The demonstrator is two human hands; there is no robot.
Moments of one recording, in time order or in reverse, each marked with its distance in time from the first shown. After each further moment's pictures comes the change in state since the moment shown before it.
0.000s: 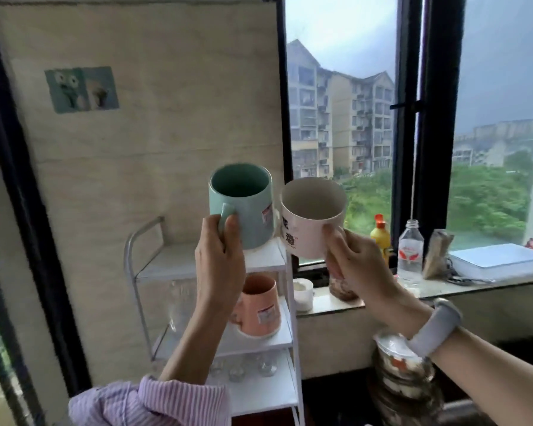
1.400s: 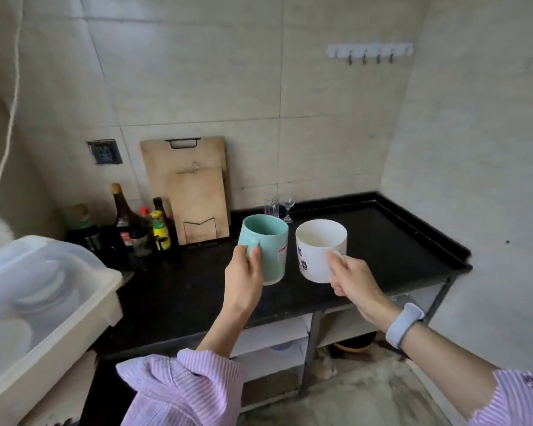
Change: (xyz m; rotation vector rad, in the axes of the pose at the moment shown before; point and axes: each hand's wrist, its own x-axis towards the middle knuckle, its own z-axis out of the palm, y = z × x) left_hand -0.742 0.626 0.649 -1.011 -1.593 -0.110; right_hand -0.592 -0.114 -0.900 -0.698 1.539 0.756
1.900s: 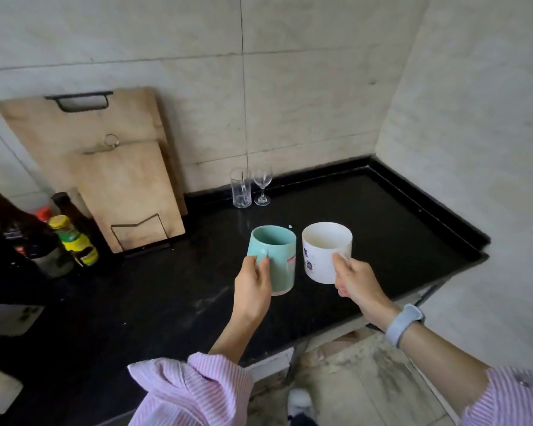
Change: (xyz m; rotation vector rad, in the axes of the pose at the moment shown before) left_hand 0.140 -0.120 0.166 -0.065 -0.248 -0.225; right_hand 0.209 0.108 -0.031 -0.001 0.115 0.320
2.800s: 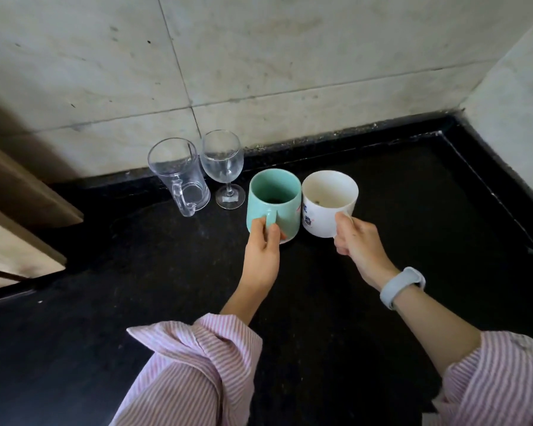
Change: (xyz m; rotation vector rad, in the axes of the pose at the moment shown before) left_hand 0.307 -0.127 0.212 -0.176 -0.002 -0.277; right_hand 0.408 0.059 -0.014 -0.002 -0.162 0.045
